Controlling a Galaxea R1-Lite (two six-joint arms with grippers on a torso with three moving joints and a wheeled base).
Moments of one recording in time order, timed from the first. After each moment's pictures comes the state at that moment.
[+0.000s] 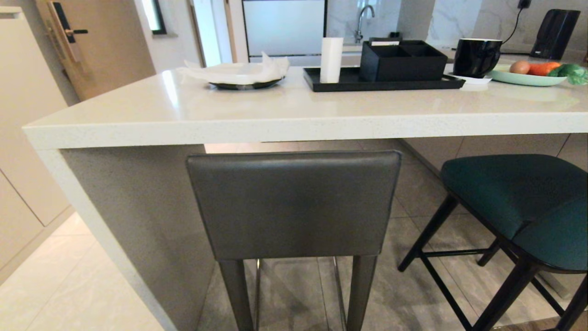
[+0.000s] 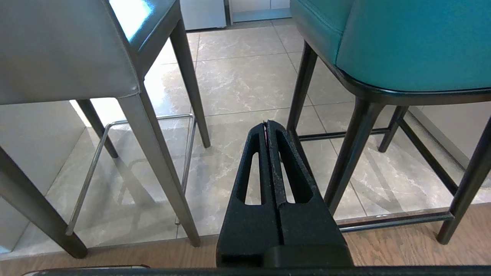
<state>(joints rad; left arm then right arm) 0.00 0.00 0.00 -0.12 -0.01 0.00 -0.01 0.00 0.00 0.00 0.00 0.02</state>
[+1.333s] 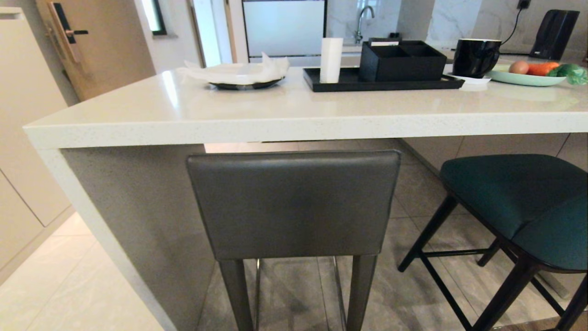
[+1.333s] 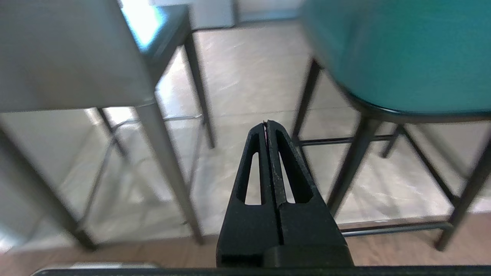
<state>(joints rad) -0.01 0.13 -0.09 -0.12 -0.08 0.02 0.00 0.11 -0.14 0.05 0.03 0.01</state>
